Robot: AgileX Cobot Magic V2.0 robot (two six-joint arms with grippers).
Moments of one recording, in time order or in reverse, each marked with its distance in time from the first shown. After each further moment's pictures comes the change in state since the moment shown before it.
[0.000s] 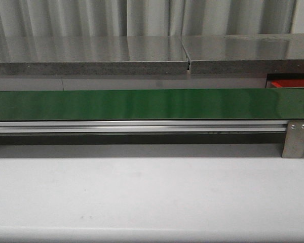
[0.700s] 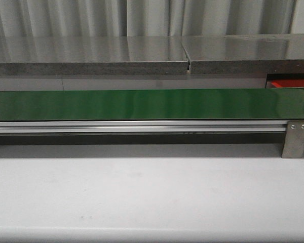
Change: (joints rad) left arm 0.000 0.000 0.000 0.000 0.000 0.000; right arm 0.148 -0.520 0.332 -0.008 -0.104 -0.004
